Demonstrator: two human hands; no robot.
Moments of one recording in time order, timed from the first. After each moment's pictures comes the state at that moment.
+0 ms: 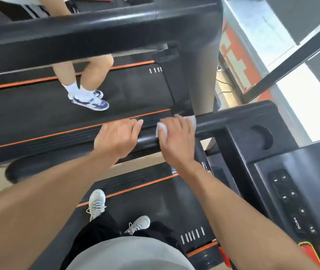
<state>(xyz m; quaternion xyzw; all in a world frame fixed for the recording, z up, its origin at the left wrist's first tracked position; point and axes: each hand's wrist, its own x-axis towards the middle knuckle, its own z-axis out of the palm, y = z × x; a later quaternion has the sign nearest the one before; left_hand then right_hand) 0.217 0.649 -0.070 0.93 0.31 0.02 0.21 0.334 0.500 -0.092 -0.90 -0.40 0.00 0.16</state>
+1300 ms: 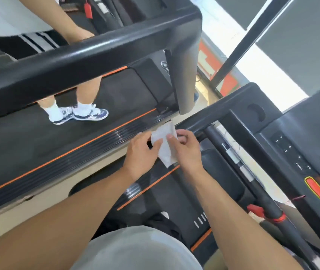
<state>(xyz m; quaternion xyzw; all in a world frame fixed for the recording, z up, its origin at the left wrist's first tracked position) 0.152 0.695 -0.075 0.83 0.19 0.10 0.51 0.210 0.562 -0.048 -0.81 0.05 0.16 0.56</state>
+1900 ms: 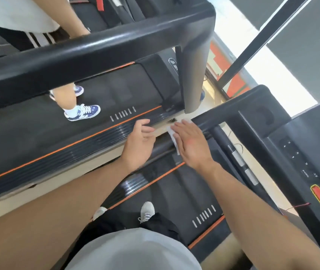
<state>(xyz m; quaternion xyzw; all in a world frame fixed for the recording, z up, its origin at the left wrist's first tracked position) 0.149 0.720 -0.079 0.74 0.25 0.05 0.63 0.258 0.533 -0.090 -0.91 -0.40 -0.02 0.11</state>
